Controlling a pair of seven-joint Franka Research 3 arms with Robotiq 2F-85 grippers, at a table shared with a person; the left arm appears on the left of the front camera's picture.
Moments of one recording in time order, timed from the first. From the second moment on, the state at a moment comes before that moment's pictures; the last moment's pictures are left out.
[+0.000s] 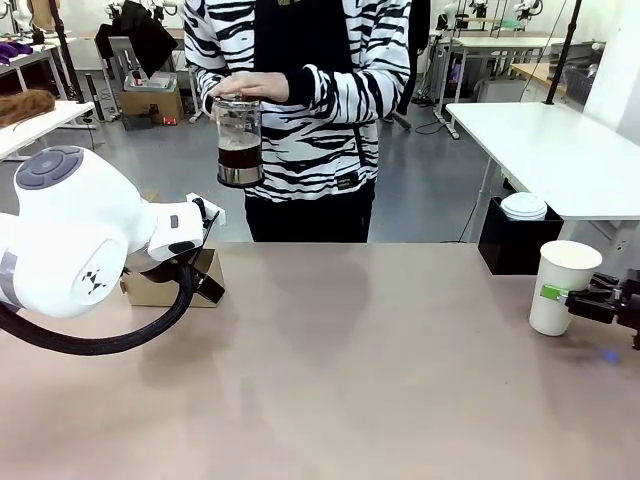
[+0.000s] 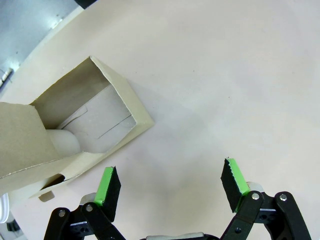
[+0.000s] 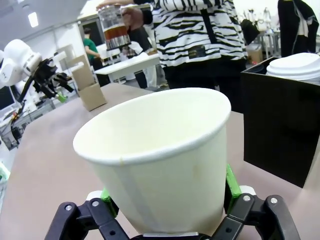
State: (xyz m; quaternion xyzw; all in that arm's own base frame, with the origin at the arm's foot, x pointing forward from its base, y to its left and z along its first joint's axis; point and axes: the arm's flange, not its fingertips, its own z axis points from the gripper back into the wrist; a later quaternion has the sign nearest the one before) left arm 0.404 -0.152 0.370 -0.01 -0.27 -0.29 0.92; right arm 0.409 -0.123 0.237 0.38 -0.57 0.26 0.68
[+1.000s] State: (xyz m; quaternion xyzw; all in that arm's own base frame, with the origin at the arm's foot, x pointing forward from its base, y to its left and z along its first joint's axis) left arm 0.404 -0.152 0.370 -0.01 -0.27 -0.29 0.92; right arm 0.453 -0.039 0.367 0.39 -0.56 0.29 0.67
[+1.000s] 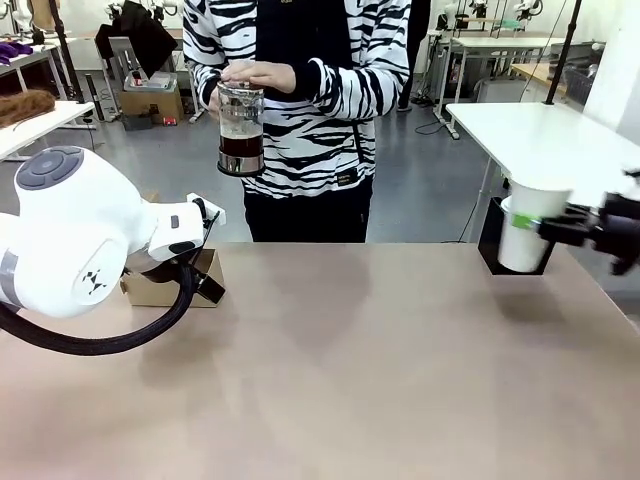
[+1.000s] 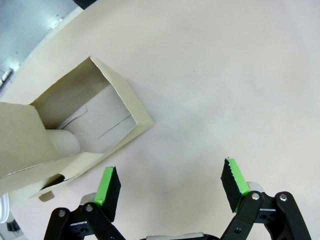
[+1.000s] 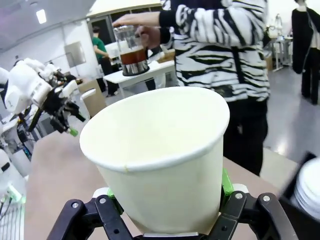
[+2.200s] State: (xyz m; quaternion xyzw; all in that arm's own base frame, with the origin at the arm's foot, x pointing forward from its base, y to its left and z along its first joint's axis) left arm 0.404 -0.152 0.370 -0.01 -0.27 -0.29 0.92; right arm 0.569 0.128 0.261 0.38 -0.57 0.27 0.68
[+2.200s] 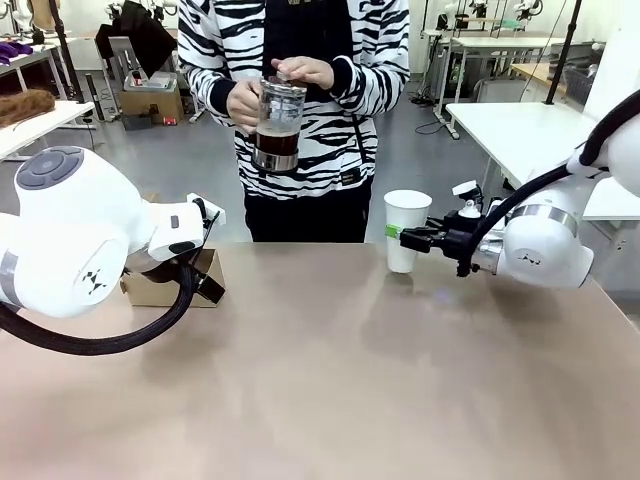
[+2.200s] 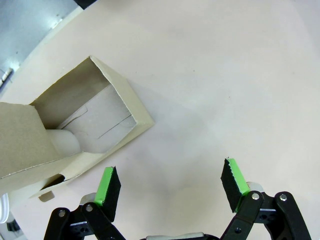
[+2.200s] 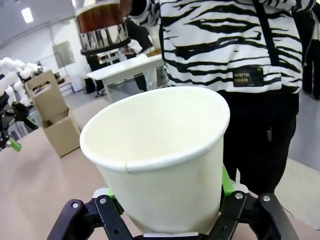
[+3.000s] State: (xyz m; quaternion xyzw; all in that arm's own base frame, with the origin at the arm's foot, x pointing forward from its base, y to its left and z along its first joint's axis) left arm 0.404 -0.152 0.370 -0.01 -0.27 -0.29 0.92; right arm 0.570 0.125 0.261 0.38 -0.57 0.27 0.68
